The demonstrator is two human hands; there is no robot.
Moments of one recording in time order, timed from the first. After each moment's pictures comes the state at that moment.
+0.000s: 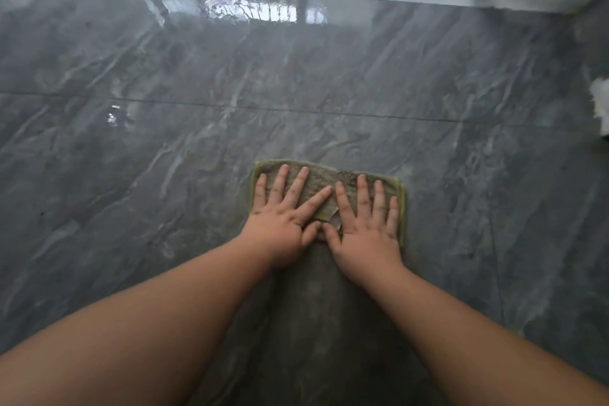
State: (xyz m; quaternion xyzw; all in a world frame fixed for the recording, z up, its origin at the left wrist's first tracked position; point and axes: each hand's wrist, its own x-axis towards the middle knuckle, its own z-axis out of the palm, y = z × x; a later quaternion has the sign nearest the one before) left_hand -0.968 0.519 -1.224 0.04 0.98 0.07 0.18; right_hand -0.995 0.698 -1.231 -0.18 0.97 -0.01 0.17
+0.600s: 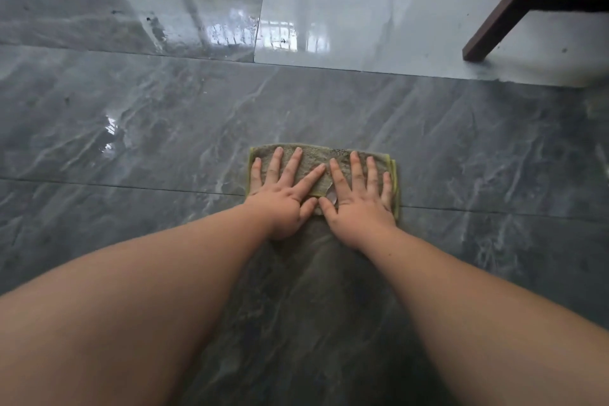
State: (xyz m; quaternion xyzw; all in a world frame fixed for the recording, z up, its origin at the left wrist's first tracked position) left_hand -1.169 0.468 -1.222 -0.01 0.97 0.08 0.22; right_hand -1.207 0.636 -1.227 -0.18 0.96 -0.02 0.21
